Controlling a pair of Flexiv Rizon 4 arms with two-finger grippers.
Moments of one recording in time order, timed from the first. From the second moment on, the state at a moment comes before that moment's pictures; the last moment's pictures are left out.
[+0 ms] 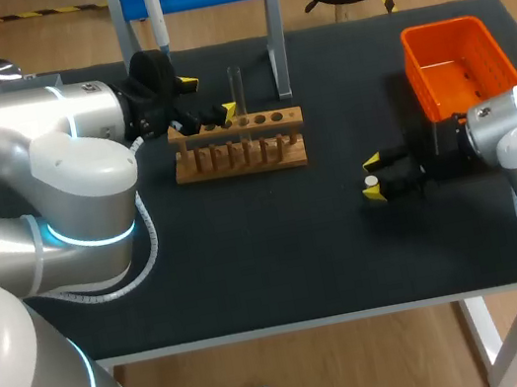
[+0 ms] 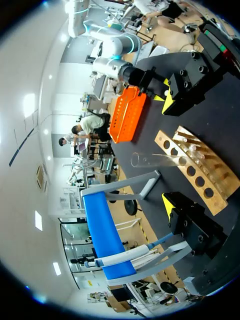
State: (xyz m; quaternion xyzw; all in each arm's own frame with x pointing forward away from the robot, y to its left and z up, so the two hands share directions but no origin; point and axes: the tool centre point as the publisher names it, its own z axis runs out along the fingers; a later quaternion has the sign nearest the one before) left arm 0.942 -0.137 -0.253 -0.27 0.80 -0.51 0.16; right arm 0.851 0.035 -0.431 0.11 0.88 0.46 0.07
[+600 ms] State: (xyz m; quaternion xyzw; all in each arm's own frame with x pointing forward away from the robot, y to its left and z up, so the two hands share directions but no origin) left arm 0.942 -0.137 -0.253 -0.27 0.80 -0.51 0.16; right arm 0.853 0.038 -0.432 0.11 0.88 0.46 0.07
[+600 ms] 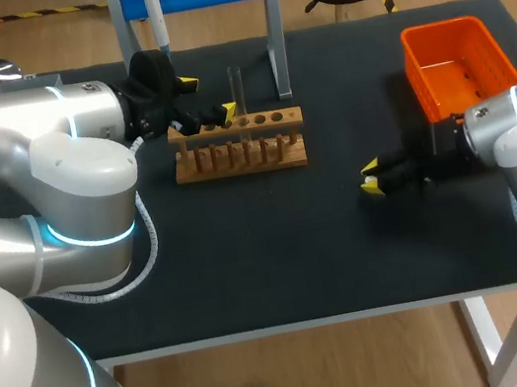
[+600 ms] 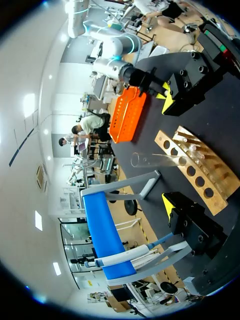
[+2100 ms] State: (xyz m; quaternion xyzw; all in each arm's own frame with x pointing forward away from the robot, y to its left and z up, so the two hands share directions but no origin) left arm 0.942 -0.137 -0.253 -0.27 0.80 -0.51 0.16; right arm 0.874 0.077 -0.275 0.06 0.88 0.47 0.09
